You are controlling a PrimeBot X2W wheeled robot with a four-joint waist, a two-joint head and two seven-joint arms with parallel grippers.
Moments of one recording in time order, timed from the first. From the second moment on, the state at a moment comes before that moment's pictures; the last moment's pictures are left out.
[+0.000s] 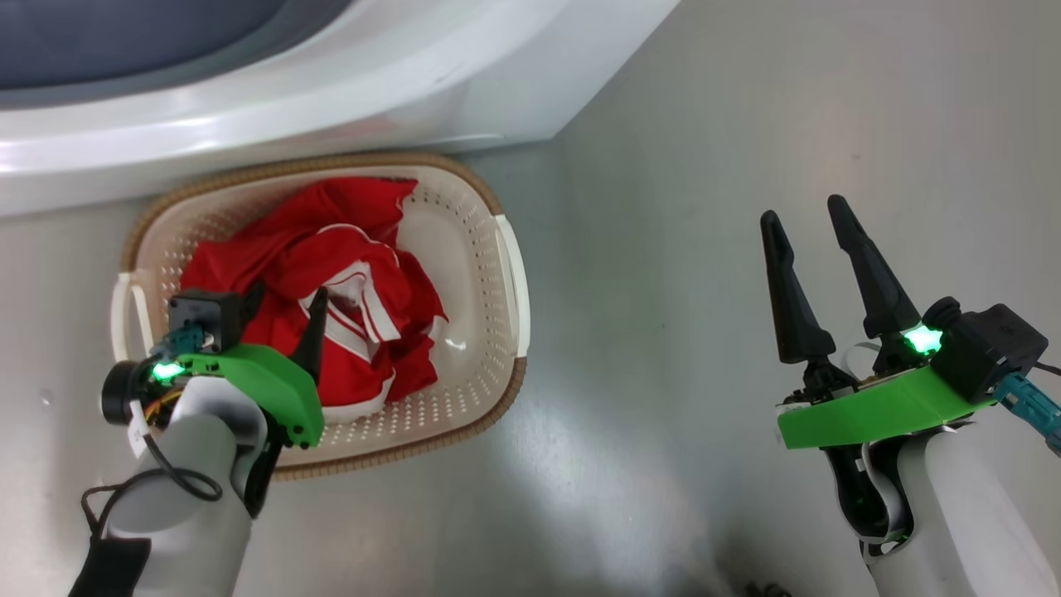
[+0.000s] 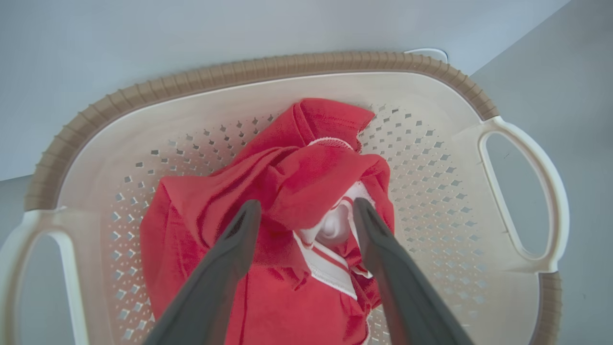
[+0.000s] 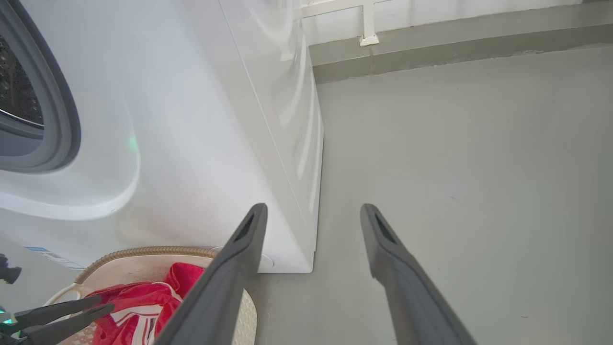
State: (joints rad) left arm -0.80 0.15 -0.35 1.10 -0.41 -0.13 -0.25; right arm -0.31 -0.05 0.08 0.13 0.38 0.13 -0.26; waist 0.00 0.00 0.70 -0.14
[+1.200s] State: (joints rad) left arm -0.47 0.11 -0.11 0.74 -0.36 -0.13 -0.25; right arm -0.16 -0.05 0.04 0.21 0.33 0.13 -0.26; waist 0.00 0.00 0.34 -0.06
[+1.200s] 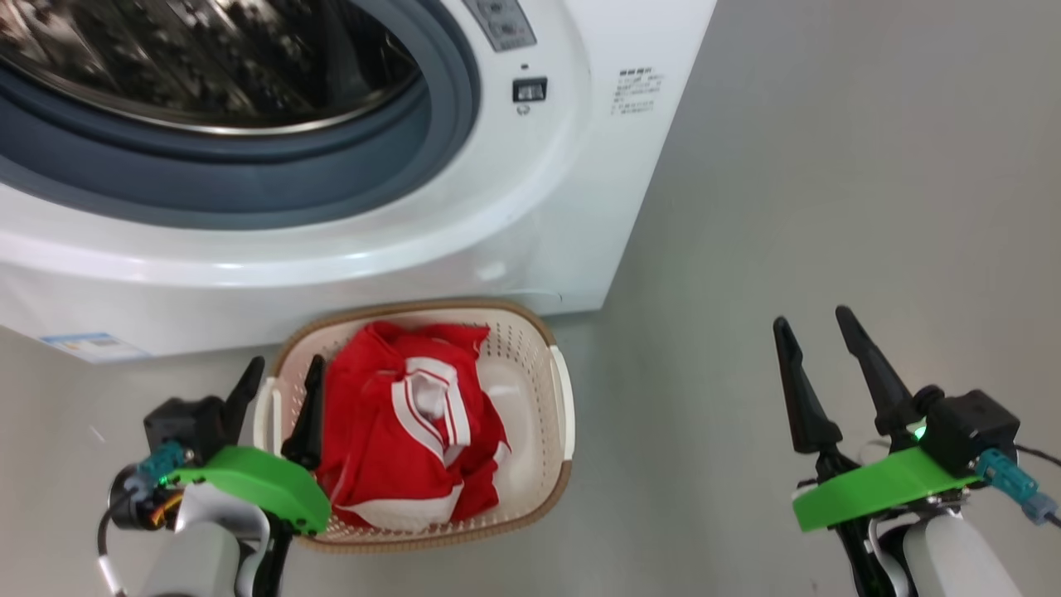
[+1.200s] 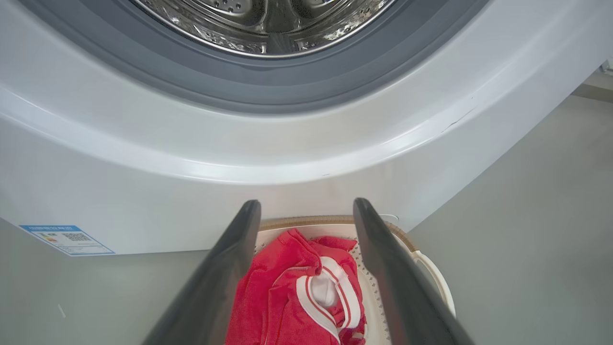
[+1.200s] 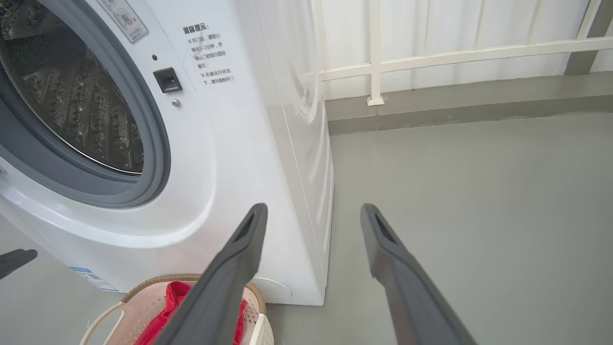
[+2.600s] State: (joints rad) left arm 0.00 0.07 0.11 0.22 -0.19 -0.13 -0.25; right arm 0.08 -0.06 -0.01 0.19 0.32 0.13 -0.26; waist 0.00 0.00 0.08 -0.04
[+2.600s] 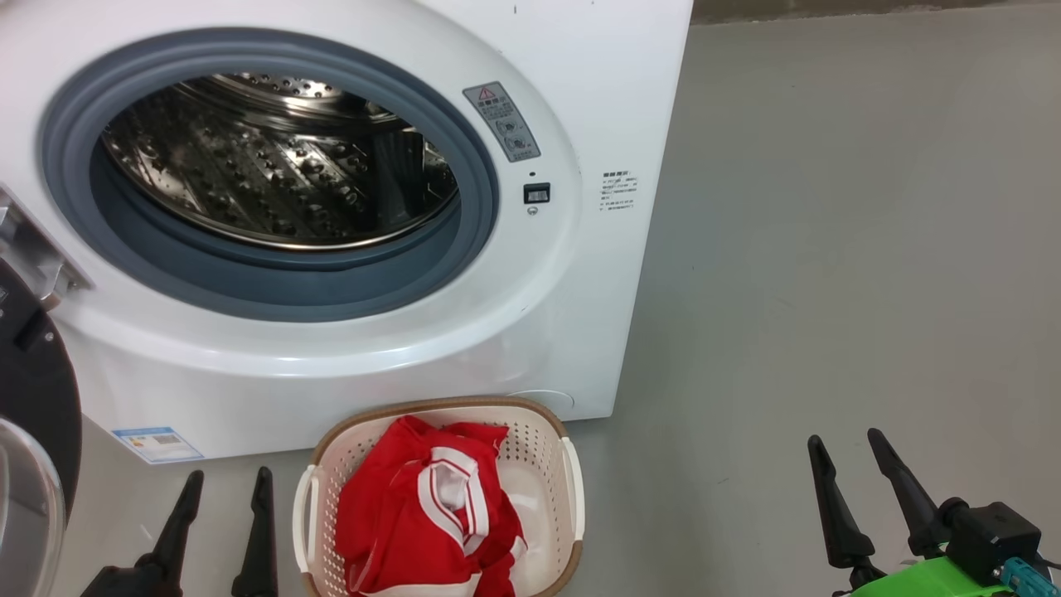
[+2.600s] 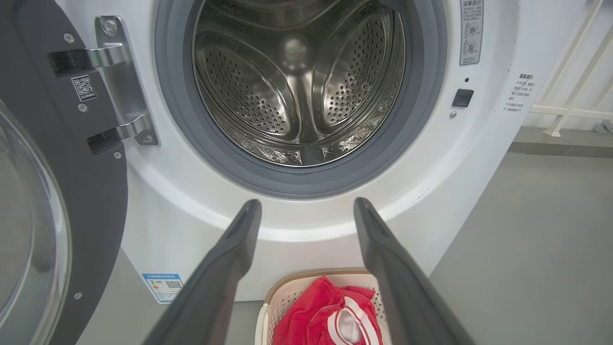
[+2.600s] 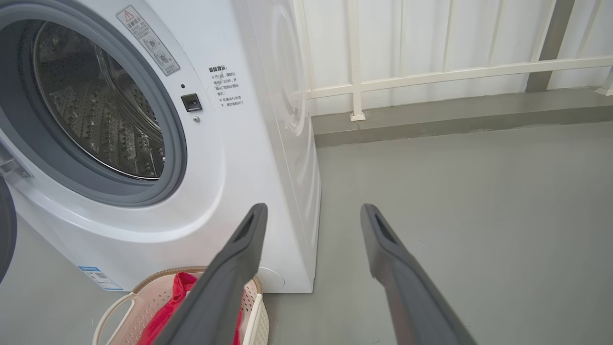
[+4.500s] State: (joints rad) left arm 0.00 0.05 0.10 0.19 -0.17 -0.13 -0.25; right arm 0.08 -0.05 -0.01 0.18 0.32 0.13 -0.26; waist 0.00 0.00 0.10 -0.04
